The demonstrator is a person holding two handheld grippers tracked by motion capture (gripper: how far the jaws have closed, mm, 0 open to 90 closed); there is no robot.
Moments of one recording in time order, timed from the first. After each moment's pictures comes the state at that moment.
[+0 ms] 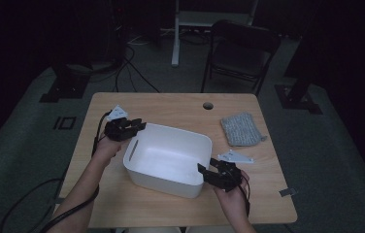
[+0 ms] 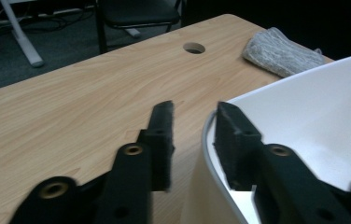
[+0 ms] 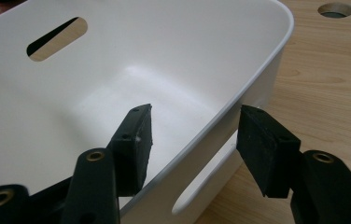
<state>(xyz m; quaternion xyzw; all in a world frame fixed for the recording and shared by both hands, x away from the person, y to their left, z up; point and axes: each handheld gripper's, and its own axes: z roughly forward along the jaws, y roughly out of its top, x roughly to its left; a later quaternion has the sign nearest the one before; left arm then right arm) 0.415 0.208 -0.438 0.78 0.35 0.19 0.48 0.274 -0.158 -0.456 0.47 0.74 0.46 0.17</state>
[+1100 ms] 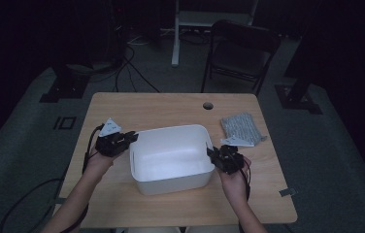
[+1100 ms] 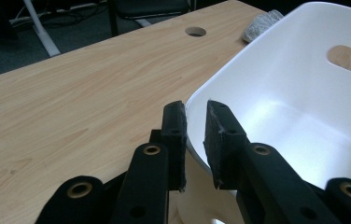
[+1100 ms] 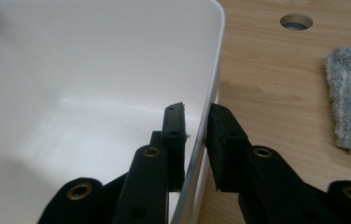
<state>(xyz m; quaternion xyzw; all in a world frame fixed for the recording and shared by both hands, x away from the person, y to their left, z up) 0.355 0.216 -0.437 0.78 0.36 0.22 0.46 0.320 -0.169 -0.449 0.49 0.73 0.43 0.19</state>
